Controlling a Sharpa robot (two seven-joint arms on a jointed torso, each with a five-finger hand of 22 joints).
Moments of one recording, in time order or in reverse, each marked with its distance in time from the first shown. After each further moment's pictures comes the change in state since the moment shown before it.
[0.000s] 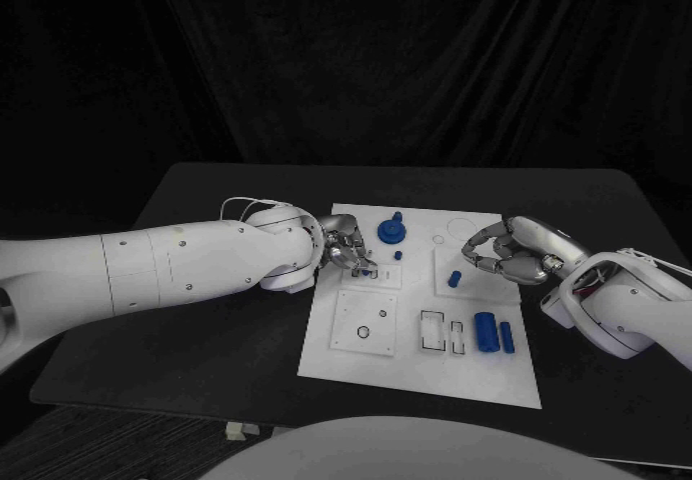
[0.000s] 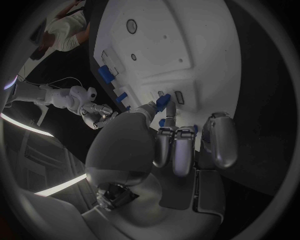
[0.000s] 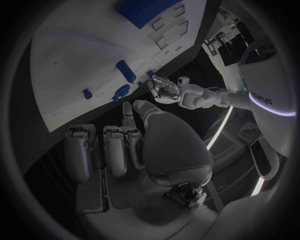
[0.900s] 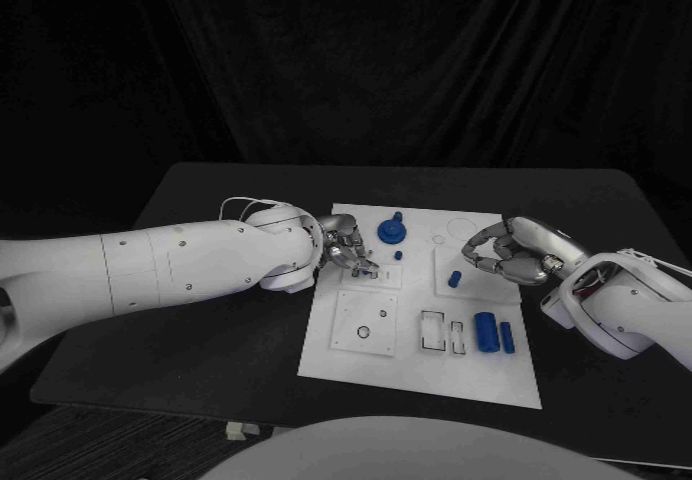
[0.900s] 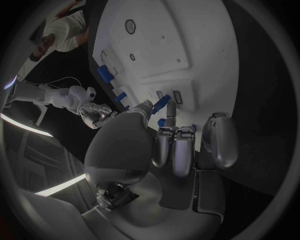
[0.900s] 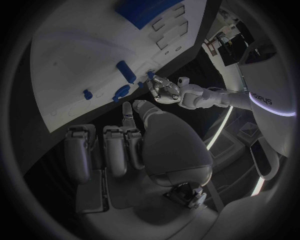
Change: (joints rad) left arm 0.000 -0.002 0.000 -0.001 0.000 -0.001 -0.007; left_hand -0.077 0.004 -0.096 0.003 0.022 0.004 0.004 -0.008 -0.033 -0.001 0.006 0.000 0.000 0.000 0.007 0.000 0.000 0.000 0.000 0.007 0.000 0.000; right arm -0.001 0.000 0.000 0.000 0.000 0.000 0.000; right_hand 0.000 0.000 0.003 -0.003 0.000 0.000 0.000 0.000 0.000 0.000 0.000 0.000 0.000 0.000 0.000 0.000 0.000 0.000 0.000 0.000 0.000 0.001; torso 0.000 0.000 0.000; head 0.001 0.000
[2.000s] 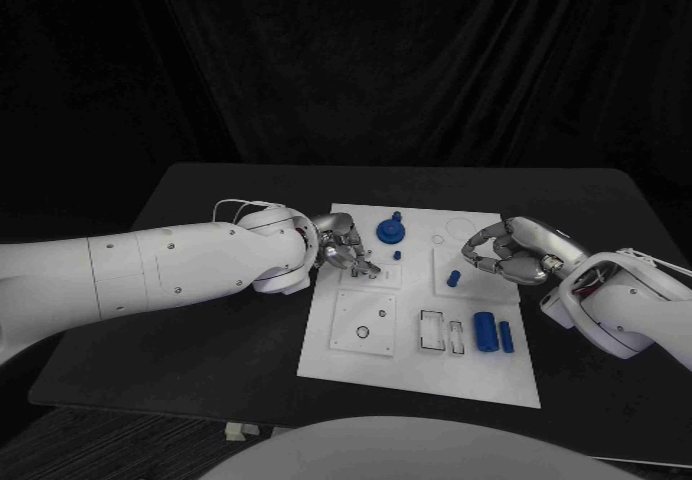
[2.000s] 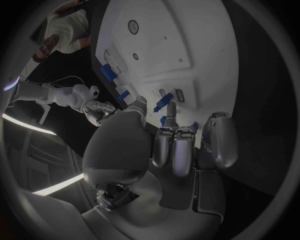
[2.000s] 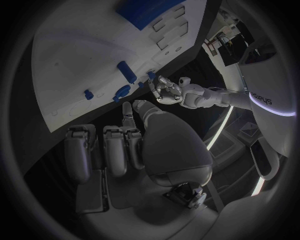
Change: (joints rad) left arm 0.002 -0.032 0.000 0.035 0.000 -0.027 0.037; left_hand -0.001 -0.044 -0.127 -0.006 -0.058 -0.007 0.007 0.000 -0.014 0.000 -0.001 0.000 0.000 0.000 0.000 0.000 0.000 0.000 0.000 0.000 0.000 0.000; right arm -0.001 -0.003 0.000 0.001 0.000 0.000 0.000; right_hand 0.000 0.000 0.000 0.000 0.000 0.000 0.000 0.000 0.000 0.000 0.000 0.000 0.000 0.000 0.000 0.000 0.000 0.000 0.000 0.000 0.000 0.000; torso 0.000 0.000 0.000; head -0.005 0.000
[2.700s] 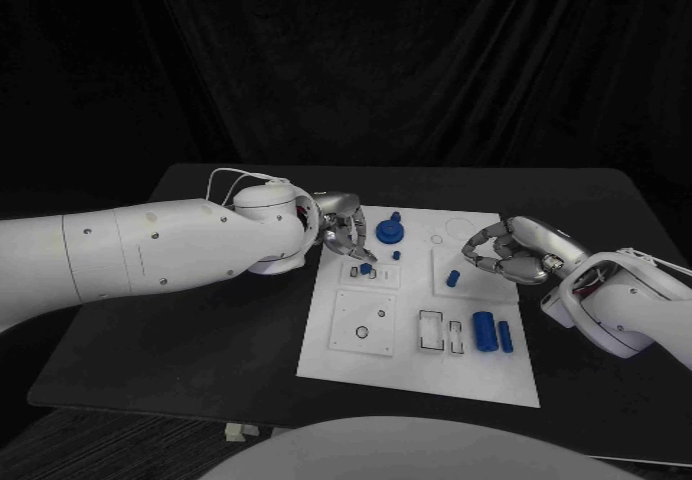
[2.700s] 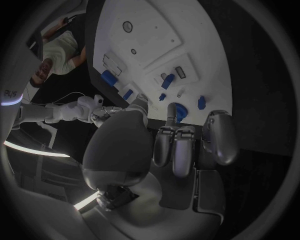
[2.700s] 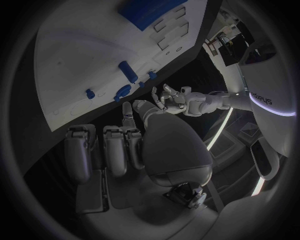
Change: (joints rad) left arm 0.089 -0.019 0.001 0.062 -0.195 0.077 -0.019; left_hand 0.040 -0.003 -0.018 0.007 0.000 -0.079 0.012 0.033 0.031 0.000 0.014 -0.015 0.000 -0.003 0.011 0.000 0.000 0.016 -0.009 0.009 -0.046 0.000; right arm 0.000 -0.002 0.000 -0.002 0.000 0.000 0.000; right_hand 0.000 0.000 0.000 0.000 0.000 0.000 0.000 0.000 0.000 0.000 0.000 0.000 0.000 0.000 0.000 0.000 0.000 0.000 0.000 0.000 0.000 0.000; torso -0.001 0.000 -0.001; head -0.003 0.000
